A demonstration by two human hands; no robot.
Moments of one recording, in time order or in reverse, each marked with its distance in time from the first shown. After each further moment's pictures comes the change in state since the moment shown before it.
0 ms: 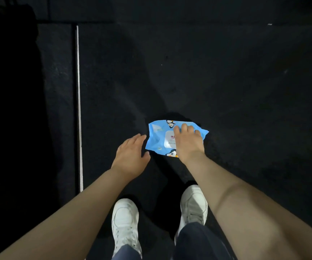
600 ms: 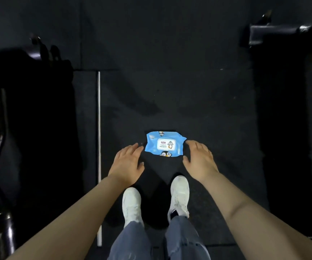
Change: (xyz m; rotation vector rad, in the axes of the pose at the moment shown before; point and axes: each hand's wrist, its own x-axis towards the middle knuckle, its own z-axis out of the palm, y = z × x) left_hand -0.166 0.049 -0.114 0.204 0.053 0.177; right_hand -0.218 0.070 -0.153 0.625 0.097 0.147
